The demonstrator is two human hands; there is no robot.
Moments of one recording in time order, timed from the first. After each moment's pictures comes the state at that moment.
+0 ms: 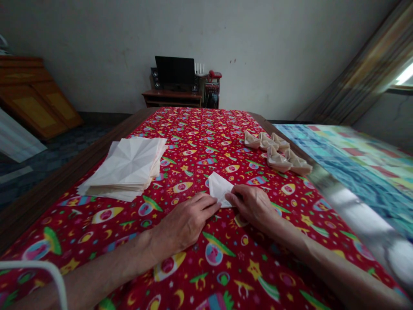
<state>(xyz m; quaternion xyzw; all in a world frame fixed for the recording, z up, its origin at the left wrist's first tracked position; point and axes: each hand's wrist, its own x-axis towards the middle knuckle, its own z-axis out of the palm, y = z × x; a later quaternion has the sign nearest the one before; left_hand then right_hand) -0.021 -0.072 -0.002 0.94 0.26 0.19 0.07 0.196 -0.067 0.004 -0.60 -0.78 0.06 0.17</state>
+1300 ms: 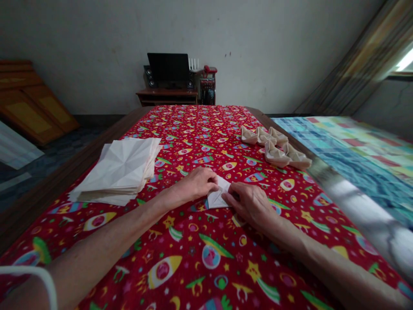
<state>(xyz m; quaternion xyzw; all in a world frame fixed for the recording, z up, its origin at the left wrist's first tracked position) 0.018 0.015 0.011 0.87 0.38 0.18 0.25 0.196 -0.067 -0.001 -0.59 -0.79 0.06 0.17</state>
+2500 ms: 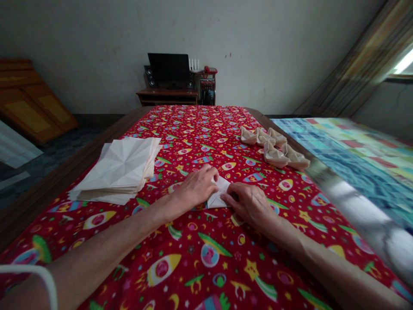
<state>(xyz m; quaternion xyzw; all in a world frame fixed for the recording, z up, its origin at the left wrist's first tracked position) 0.018 -0.006 0.012 0.89 0.41 0.19 0.11 0.198 -0.068 -0.002 -0.58 -0.79 0.06 0.18</state>
